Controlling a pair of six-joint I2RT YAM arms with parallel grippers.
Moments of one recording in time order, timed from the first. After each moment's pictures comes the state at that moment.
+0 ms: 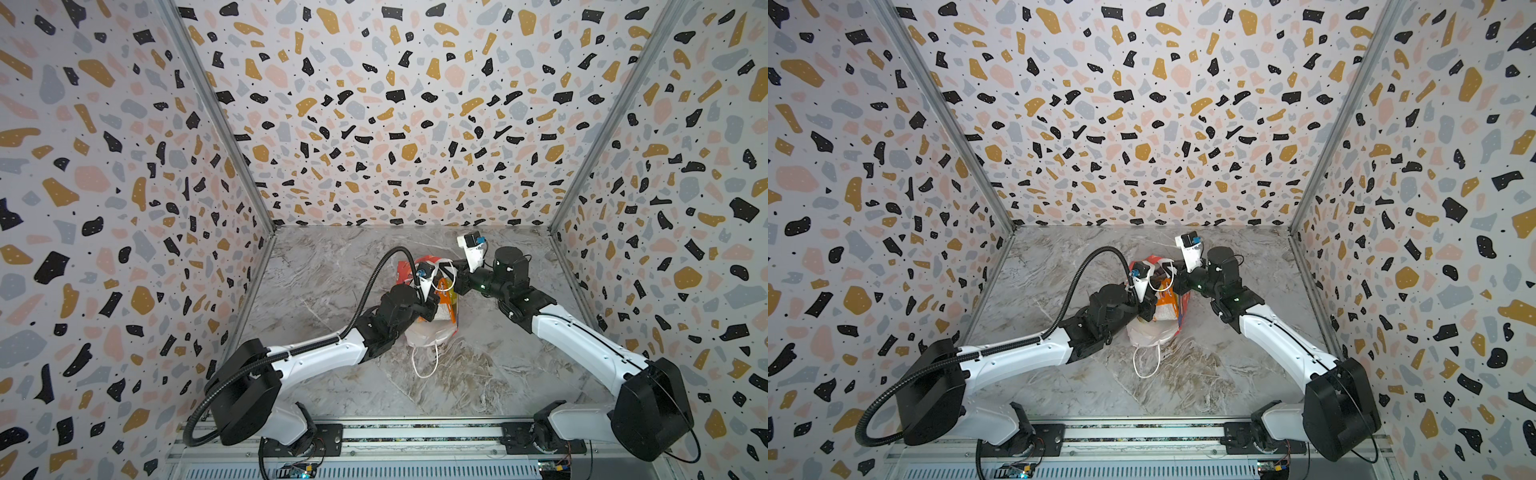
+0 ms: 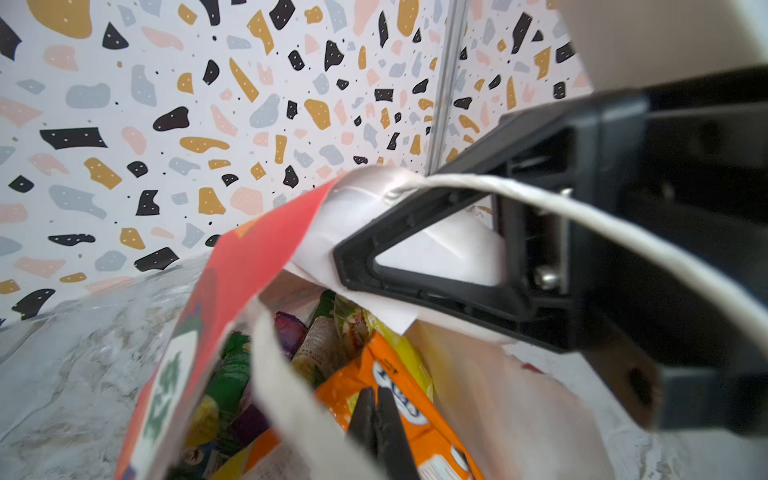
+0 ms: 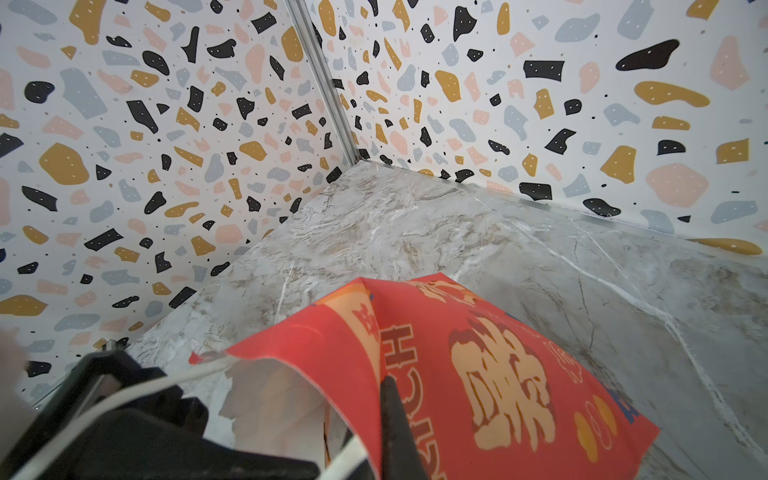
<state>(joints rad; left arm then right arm) -0.91 1.42 0.86 0.35 -0.20 -0.10 0.48 1.32 0.95 0.11 -0.42 0.19</state>
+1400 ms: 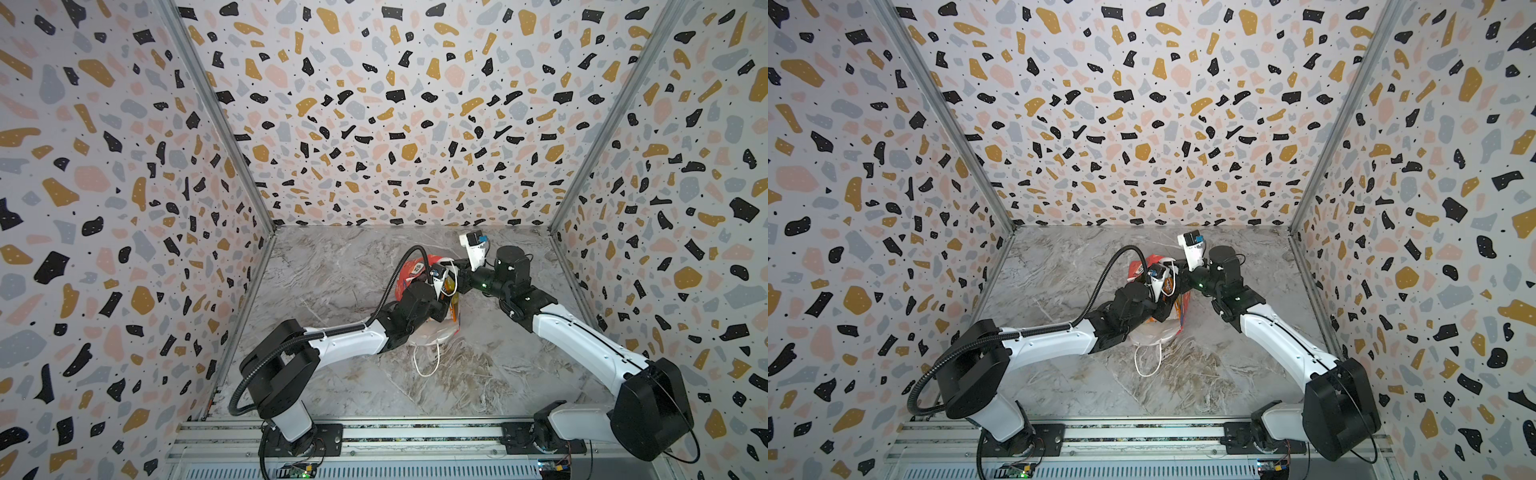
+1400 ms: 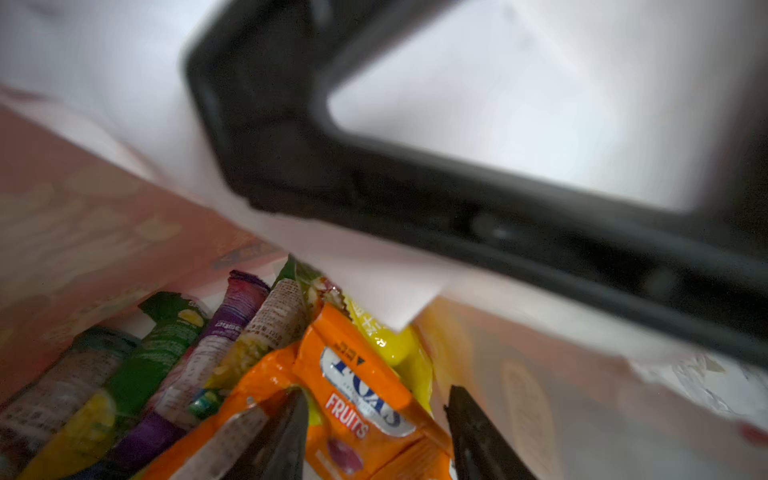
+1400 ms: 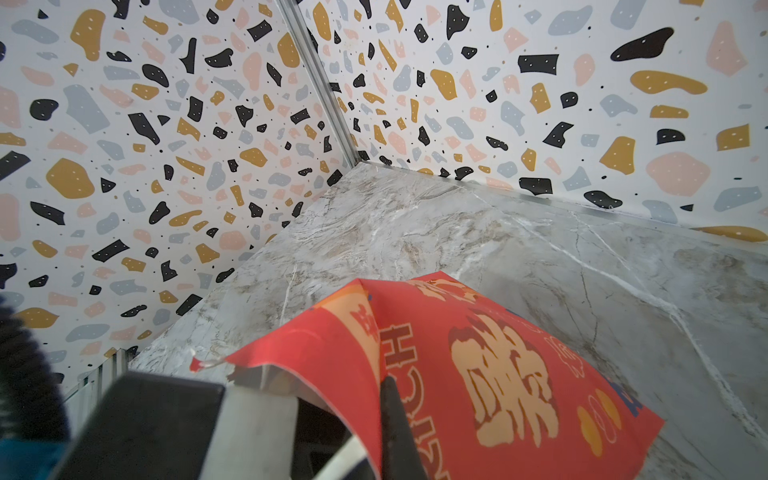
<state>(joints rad) -0.91 1.66 0.99 0.31 -0.22 -0.18 0.47 1.32 0.95 0.11 -0.44 0.23</state>
